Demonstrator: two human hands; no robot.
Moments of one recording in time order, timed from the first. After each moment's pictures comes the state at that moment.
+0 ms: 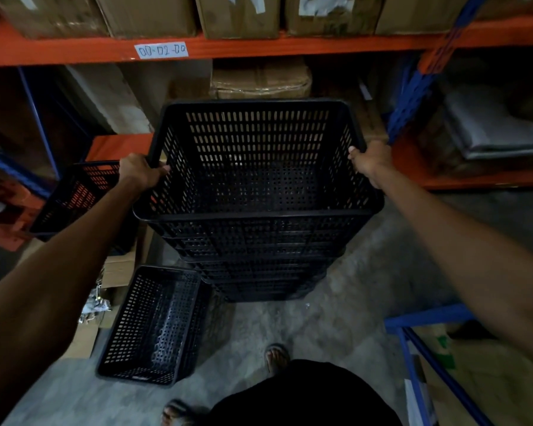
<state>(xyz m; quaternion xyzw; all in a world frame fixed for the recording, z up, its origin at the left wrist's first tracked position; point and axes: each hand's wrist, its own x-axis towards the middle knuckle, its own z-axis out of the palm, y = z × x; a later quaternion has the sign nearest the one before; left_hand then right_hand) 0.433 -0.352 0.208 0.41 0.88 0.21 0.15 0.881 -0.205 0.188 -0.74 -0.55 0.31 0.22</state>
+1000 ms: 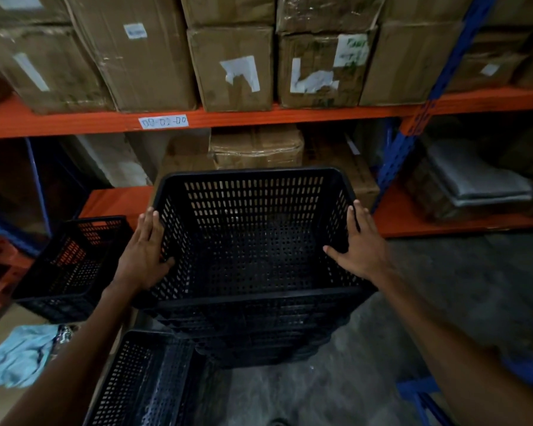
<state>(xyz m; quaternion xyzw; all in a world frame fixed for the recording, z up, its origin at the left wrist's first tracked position) 0.435 -0.368 0.186 0.64 0.76 0.04 0.01 0.878 -0.258 0.181 -0.62 -0.78 0.04 0.03</state>
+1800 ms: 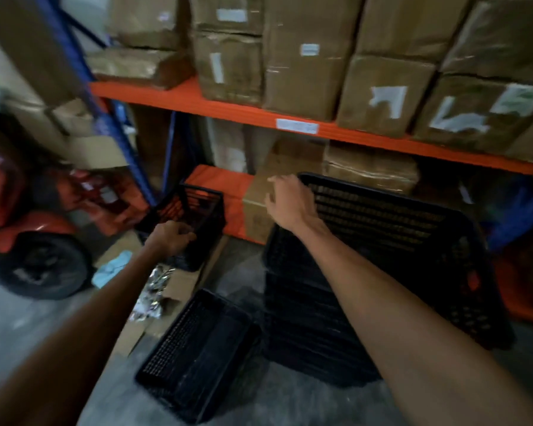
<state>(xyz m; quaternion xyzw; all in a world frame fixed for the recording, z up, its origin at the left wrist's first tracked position) 0.294 -0.523 0.253 0.36 0.90 0.15 0.20 0.505 -0.348 0.315 -0.36 -0.91 0.08 0.20</state>
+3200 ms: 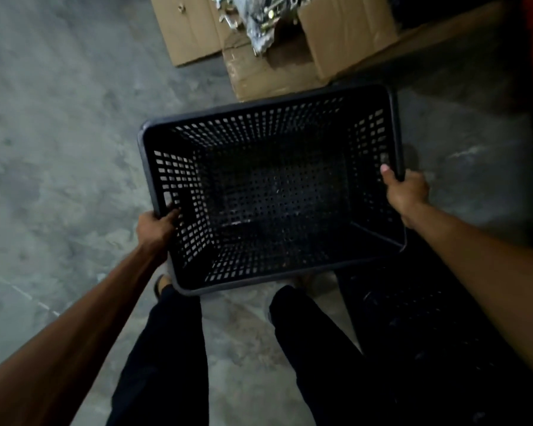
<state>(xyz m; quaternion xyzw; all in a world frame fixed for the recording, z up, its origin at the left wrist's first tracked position) 0.273 -0.801 -0.535 -0.49 0.71 0.43 0.26 0.239 -0.347 -0.514 -0.45 -0.81 0.33 -0.19</state>
